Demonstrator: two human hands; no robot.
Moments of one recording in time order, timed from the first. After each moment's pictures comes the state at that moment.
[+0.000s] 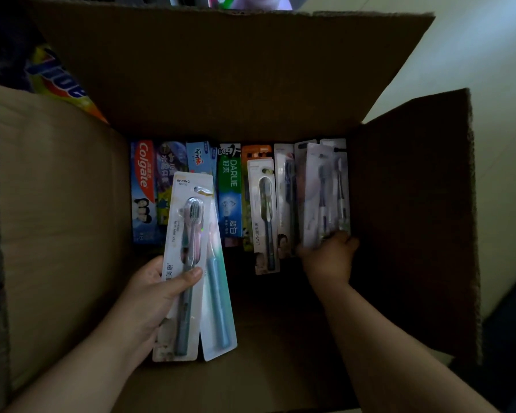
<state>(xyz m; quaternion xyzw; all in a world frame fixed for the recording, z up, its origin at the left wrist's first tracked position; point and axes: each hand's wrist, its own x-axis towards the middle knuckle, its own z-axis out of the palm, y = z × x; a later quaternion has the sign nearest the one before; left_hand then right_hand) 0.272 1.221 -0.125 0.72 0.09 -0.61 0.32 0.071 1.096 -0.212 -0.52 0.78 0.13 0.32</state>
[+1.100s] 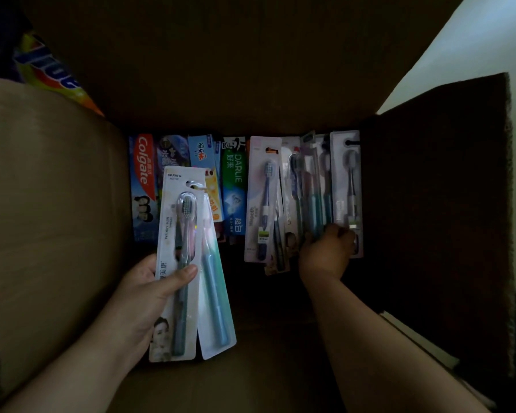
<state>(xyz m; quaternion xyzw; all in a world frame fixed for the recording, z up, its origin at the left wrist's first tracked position) 0.285 1.225 -0.139 0.71 0.09 -0.60 0.34 0.086 1.106 -0.248 -0.56 0.79 0.09 0.24</state>
